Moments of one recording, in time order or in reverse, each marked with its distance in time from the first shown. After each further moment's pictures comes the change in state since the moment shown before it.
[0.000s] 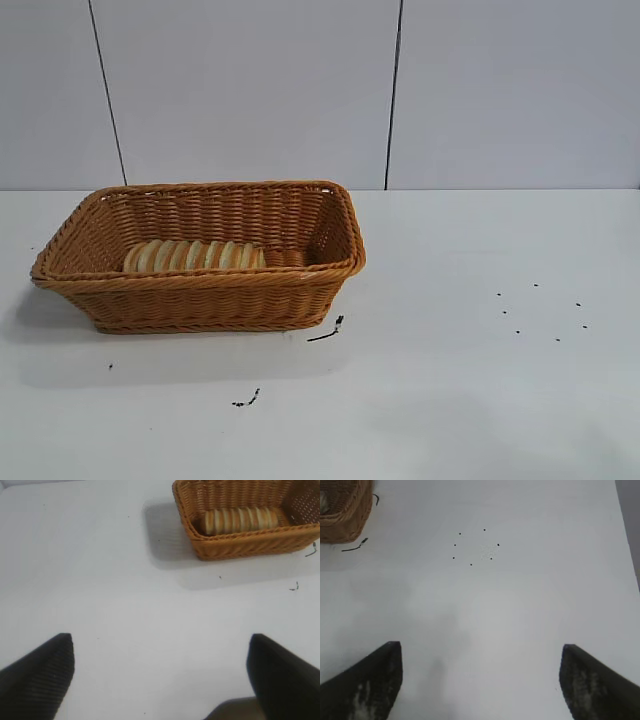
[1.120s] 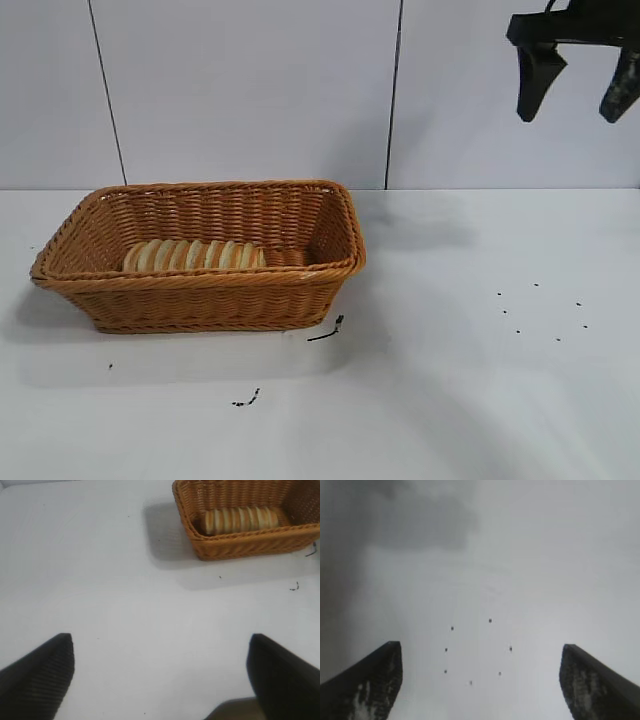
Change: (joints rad) left arm 0.000 0.000 0.000 0.000 0.000 0.000; right arm 0.000 1.445 -0.806 0.018 0.179 0.000
